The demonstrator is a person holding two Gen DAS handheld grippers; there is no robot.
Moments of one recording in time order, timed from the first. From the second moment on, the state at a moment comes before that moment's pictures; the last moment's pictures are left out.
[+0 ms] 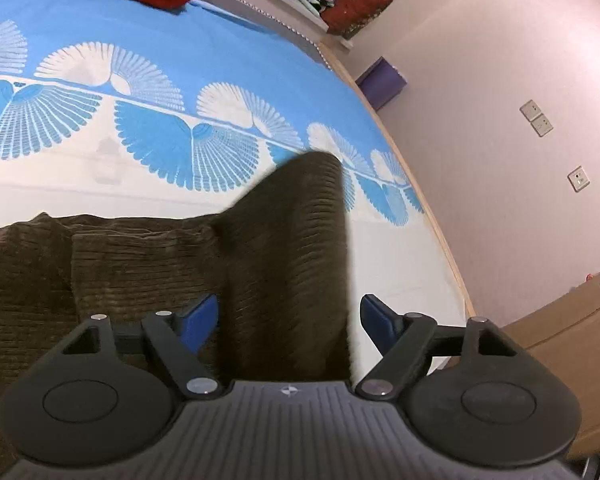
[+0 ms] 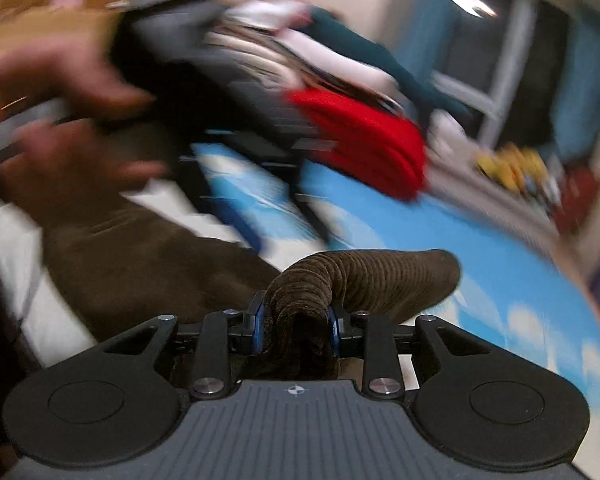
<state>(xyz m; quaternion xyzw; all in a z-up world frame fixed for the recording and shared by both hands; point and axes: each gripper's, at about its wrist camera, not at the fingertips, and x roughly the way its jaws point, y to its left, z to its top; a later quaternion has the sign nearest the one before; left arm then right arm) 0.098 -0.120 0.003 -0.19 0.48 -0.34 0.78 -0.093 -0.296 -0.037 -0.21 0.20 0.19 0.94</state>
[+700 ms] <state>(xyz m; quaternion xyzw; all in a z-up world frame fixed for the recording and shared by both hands) 0.119 -0.023 -0.003 -0.07 0.49 -0.15 0.86 -0.079 -0.271 -0.033 -0.03 0.36 0.47 0.81</state>
